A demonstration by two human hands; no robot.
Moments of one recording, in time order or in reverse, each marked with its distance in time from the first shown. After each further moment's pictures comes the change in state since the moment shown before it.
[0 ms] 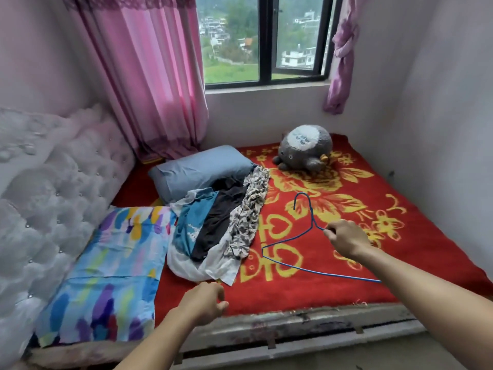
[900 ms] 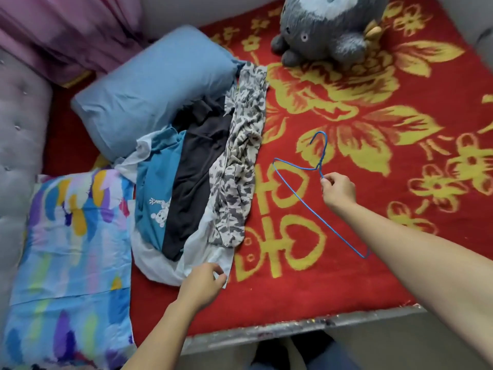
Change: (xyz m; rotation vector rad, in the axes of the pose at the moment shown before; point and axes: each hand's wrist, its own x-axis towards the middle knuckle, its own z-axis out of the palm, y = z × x) left_hand 0.382 -0.015 0.024 -0.210 -0.273 -0.265; right_hand 0.393 0.084 0.246 0.421 -0.101 0.510
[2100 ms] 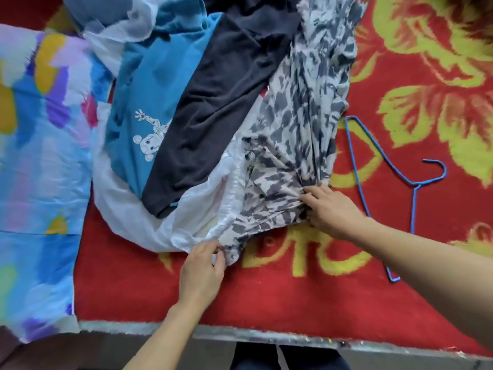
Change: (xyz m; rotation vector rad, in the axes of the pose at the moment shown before) left_hand 0.118 -0.115 0.133 -0.451 0.402 0.006; right_hand 0.011 0.049 0.200 -1.057 -0.589 -0.884
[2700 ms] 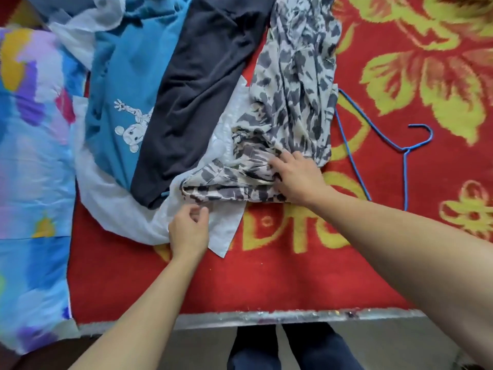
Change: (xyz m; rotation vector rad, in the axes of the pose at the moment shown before) left_hand 0.045 0.003 -0.011 -0.179 0.137 -0.281; right_hand 0.027 -0.058 -0.011 0.054 0.137 0.239
